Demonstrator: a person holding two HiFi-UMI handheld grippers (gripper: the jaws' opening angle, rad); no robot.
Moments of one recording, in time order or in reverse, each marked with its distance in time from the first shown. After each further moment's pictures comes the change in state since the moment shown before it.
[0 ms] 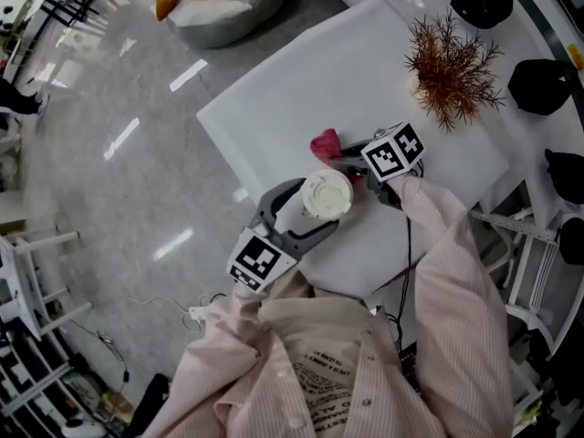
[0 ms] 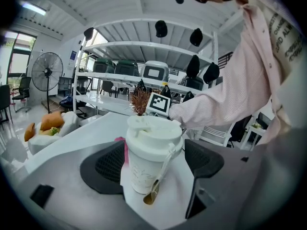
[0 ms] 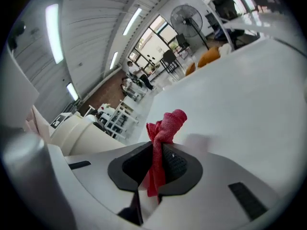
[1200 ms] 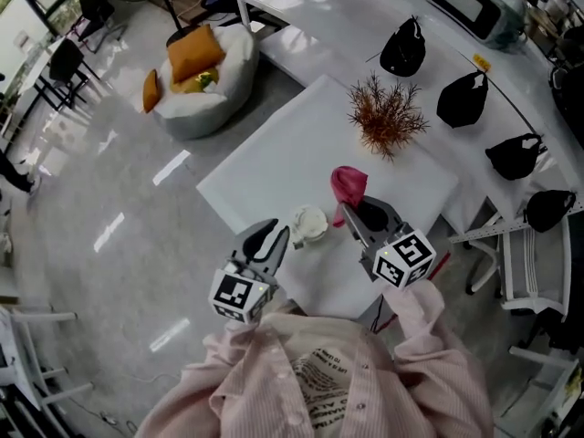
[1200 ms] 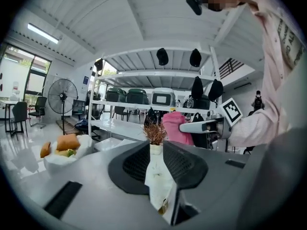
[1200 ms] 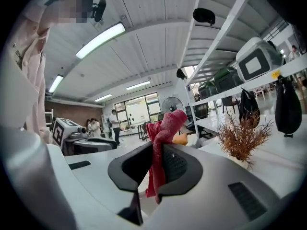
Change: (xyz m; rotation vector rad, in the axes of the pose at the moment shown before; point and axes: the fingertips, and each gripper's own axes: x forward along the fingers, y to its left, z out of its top) left arm -0.081 0.009 0.085 0.057 -0.231 0.161; right arm -0.183 0.152 0.027 -0.311 -0.899 -0.516
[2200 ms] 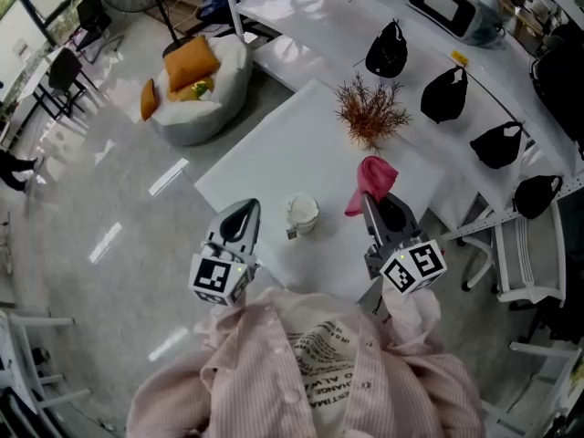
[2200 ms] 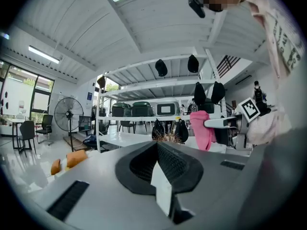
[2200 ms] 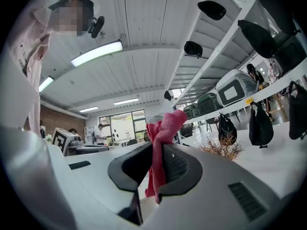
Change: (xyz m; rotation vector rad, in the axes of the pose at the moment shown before) left arm -0.027 0.017 0.053 0.108 -0.104 0.091; right arm -0.079 -0.003 0.052 -0.002 -0.243 -0.190
